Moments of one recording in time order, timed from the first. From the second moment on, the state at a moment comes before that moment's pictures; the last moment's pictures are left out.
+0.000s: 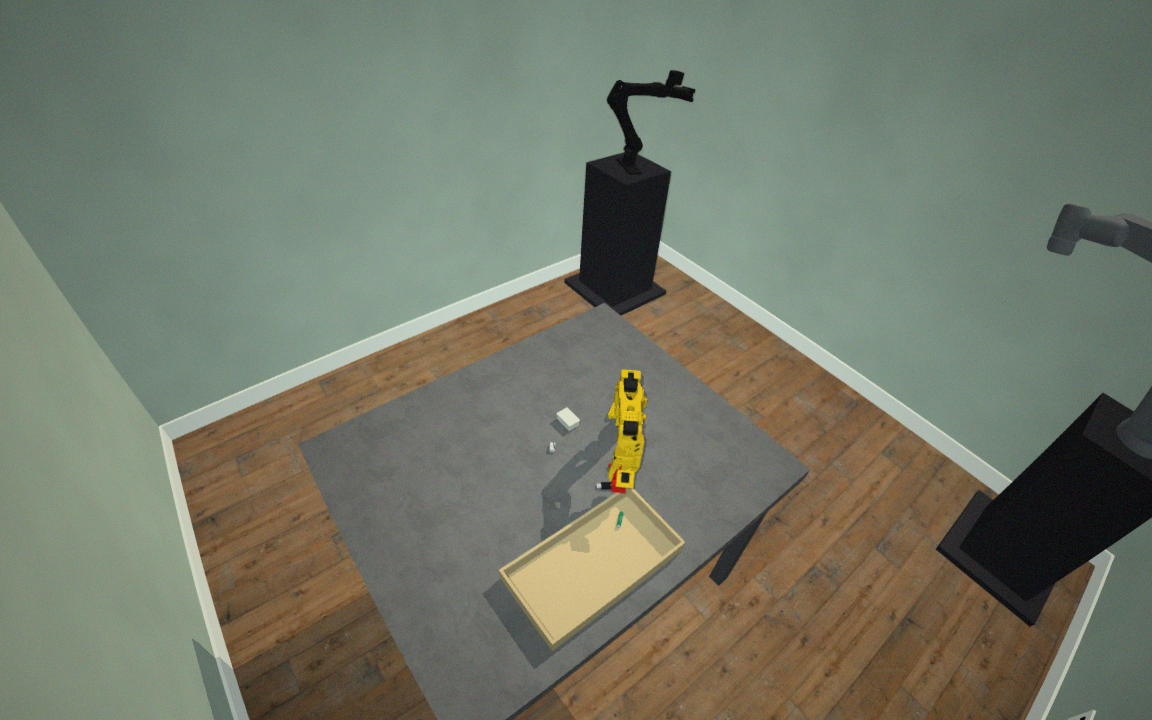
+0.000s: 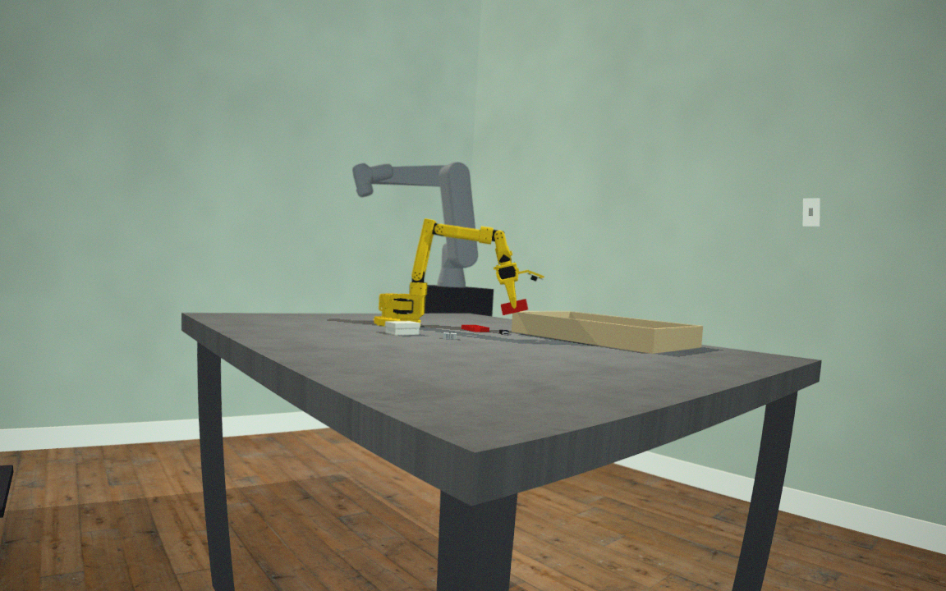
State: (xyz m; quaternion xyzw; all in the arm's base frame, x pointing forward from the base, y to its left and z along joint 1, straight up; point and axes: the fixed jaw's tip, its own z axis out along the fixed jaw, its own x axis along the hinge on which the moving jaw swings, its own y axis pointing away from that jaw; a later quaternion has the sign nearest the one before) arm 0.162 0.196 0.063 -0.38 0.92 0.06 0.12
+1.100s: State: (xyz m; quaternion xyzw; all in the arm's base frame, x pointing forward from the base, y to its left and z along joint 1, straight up) arm 0.127 0.156 0.058 -0.38 0.92 -0.01 -0.03
